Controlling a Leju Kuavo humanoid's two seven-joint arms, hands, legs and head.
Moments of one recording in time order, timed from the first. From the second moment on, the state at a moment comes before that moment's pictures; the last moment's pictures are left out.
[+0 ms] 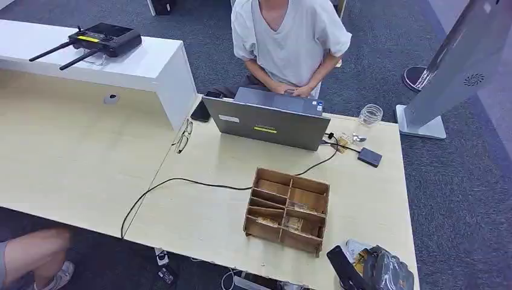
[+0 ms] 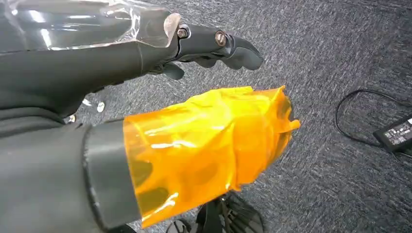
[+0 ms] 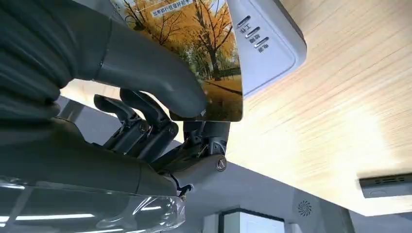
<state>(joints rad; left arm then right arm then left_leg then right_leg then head) -0.06 -0.31 1.25 -0.36 -0.88 0.38 -0.20 0.19 -0.12 0.33 -1.41 1.04 -0.26 0.45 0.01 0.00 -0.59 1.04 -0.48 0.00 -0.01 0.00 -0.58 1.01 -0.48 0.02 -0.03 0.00</state>
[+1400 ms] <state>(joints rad) -0.06 -0.31 1.25 -0.37 -0.88 0.37 -0.23 0.16 -0.07 0.39 -1.82 1.05 -0.57 0.02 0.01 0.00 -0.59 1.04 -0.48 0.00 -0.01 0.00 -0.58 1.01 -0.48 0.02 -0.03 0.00</state>
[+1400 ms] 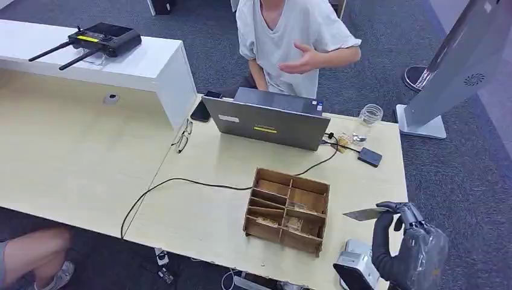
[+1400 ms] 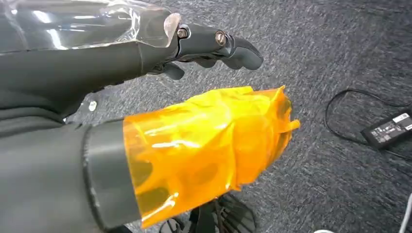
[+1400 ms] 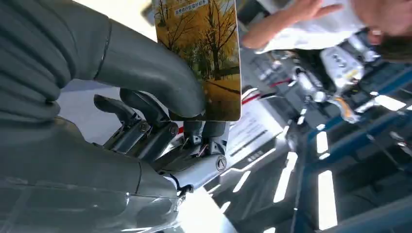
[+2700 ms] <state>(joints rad) -0.06 -0.29 1.21 -0.35 -0.94 0.38 -0.25 -0.17 0.07 0.62 -1.65 0.97 -0.40 0.05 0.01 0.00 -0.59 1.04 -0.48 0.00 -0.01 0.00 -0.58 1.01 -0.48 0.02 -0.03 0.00</state>
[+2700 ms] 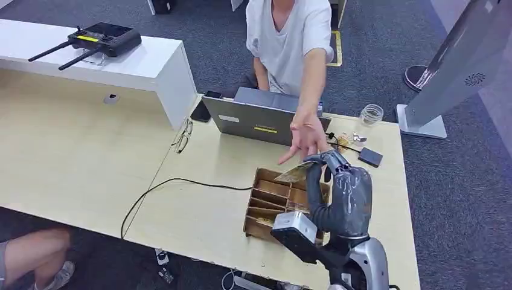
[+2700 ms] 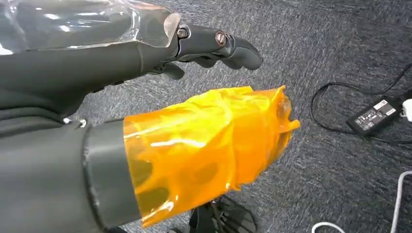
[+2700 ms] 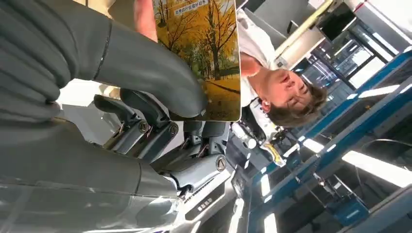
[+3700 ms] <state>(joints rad) -0.07 -0.29 1.18 -0.34 -0.96 0.39 -0.23 -0.27 0.12 0.65 -1.46 1.12 -0.34 0.22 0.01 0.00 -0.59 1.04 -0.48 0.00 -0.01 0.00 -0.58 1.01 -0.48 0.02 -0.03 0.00</state>
